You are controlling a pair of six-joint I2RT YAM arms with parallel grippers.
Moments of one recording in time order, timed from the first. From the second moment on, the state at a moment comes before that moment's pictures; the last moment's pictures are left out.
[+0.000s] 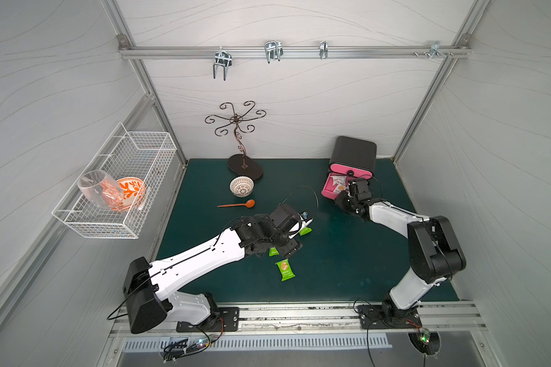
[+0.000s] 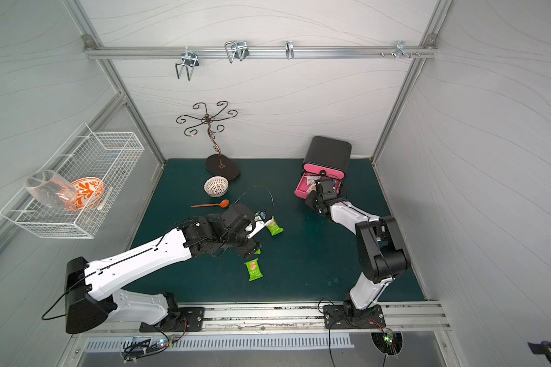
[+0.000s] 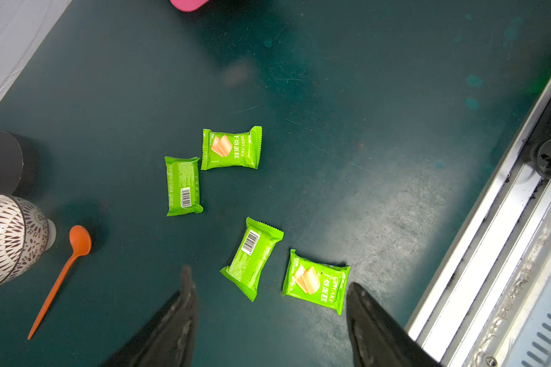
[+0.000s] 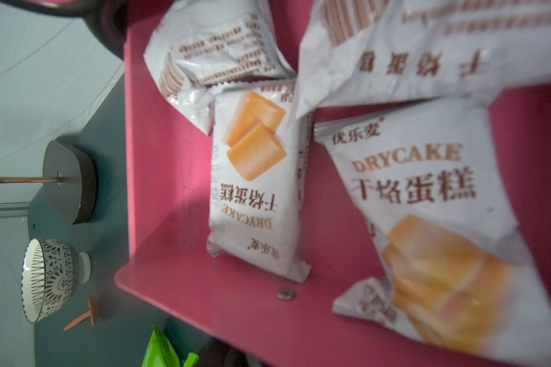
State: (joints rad) left arm -0.97 1.33 1.18 -0.81 -0.12 0.08; right arm 0.30 1.70 1.02 -0.13 -0.03 0.77
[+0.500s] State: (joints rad) left arm -0.97 1.32 1.18 -0.81 -0.12 0.08; right arm 0.23 1.70 1.09 -0.13 -0.07 0.71
